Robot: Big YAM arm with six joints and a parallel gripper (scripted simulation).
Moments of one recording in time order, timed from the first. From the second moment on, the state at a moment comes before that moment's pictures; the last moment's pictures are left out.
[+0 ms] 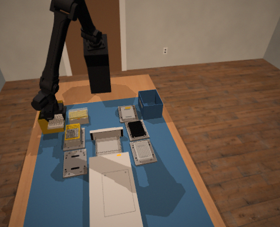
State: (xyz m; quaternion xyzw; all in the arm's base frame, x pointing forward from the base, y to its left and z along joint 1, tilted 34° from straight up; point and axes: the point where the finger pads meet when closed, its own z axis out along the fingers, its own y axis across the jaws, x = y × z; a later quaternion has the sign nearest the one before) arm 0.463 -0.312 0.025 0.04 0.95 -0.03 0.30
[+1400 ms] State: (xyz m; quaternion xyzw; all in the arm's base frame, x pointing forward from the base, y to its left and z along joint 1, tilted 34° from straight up) arm 0.380 -0.345 -0.027 0.05 0.95 -0.03 0.29
